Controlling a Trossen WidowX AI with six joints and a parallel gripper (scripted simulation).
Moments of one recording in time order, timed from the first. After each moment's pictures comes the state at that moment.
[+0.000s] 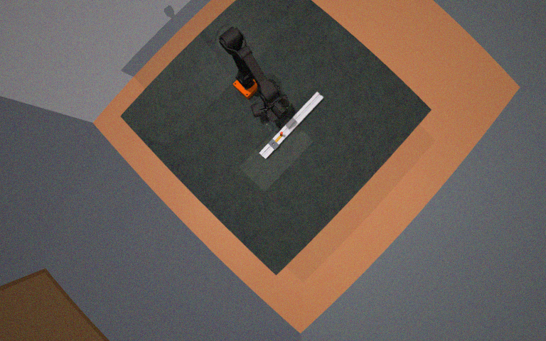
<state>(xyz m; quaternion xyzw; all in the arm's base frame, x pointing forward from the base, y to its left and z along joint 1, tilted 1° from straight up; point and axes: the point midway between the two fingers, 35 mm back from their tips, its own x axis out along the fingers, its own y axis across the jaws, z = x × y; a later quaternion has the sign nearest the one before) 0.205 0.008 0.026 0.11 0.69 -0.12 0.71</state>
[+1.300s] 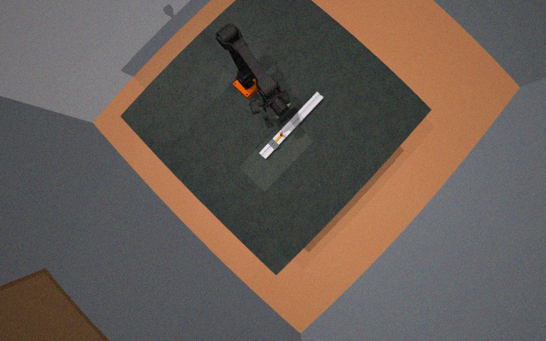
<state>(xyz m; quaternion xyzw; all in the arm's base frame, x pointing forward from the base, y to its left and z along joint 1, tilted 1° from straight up) 0.204 0.007 0.078 0.12 0.69 -0.12 0.71</state>
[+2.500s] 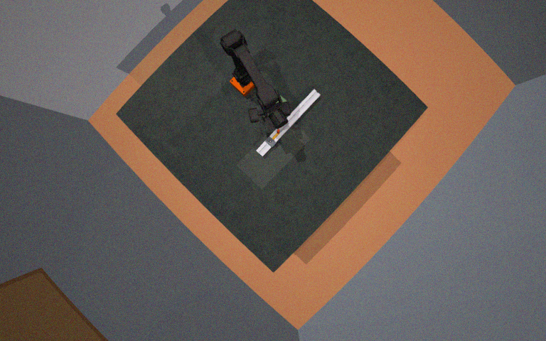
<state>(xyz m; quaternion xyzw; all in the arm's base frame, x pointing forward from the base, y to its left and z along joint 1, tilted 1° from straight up) 0.270 -0.023 0.119 0.16 0.67 -0.16 0.71</state>
